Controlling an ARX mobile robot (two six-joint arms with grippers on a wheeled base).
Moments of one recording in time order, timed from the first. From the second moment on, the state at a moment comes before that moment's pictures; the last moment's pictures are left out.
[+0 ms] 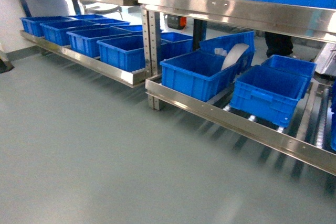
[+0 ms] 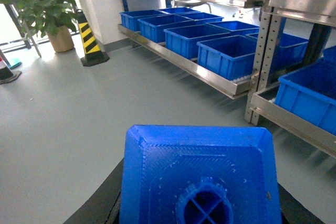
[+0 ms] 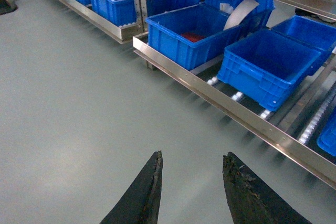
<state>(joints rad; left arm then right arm) -0.07 1.20 0.54 0.56 -0.39 0.06 0.05 1.22 0.54 0.33 -0.12 -0.04</state>
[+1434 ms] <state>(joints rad) -0.07 1.20 0.54 0.55 -0.39 0.06 0.05 1.22 0.54 0.33 -0.11 -0.04</state>
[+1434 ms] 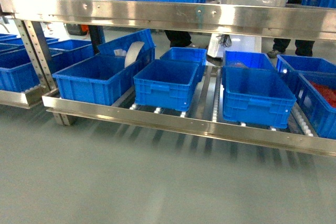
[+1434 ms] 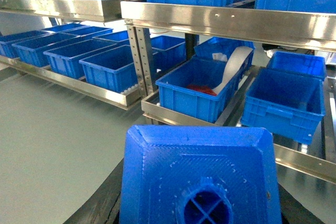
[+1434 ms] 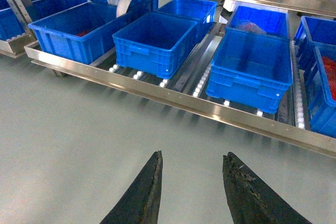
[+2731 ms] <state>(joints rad) -0.07 1.20 0.54 0.56 -0.39 0.06 0.05 1.22 0.54 0.33 -0.11 -0.05</state>
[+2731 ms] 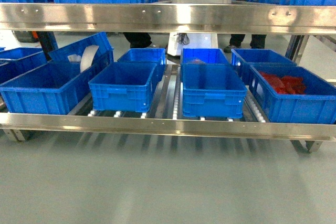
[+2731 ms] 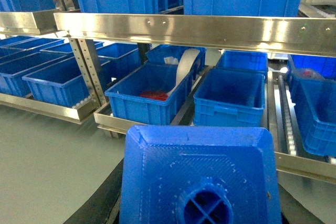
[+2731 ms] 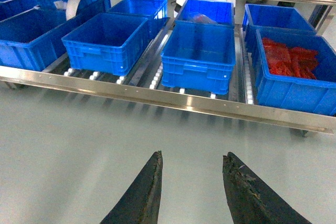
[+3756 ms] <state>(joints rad) -0.07 1.20 0.54 0.56 -0.39 0.06 0.05 1.22 0.54 0.33 -0.11 -0.05</state>
